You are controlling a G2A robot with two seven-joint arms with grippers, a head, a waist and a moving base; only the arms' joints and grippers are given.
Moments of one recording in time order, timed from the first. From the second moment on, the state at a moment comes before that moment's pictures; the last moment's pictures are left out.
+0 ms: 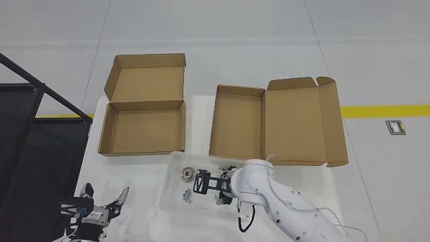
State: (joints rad) left arm 1.84 -1.17 -1.73 -1.83 1.29 -0.05 0.22; right arm -0.69 -1.34 0.67 -1.45 -1.21 -0.55 1.13
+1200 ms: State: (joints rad) left arm 1.83 -1.17 -1.73 -1.83 1.29 -0.05 0.22; right arm -0.63 -1.40 0.63 -1.33 -1.28 -0.47 1.15
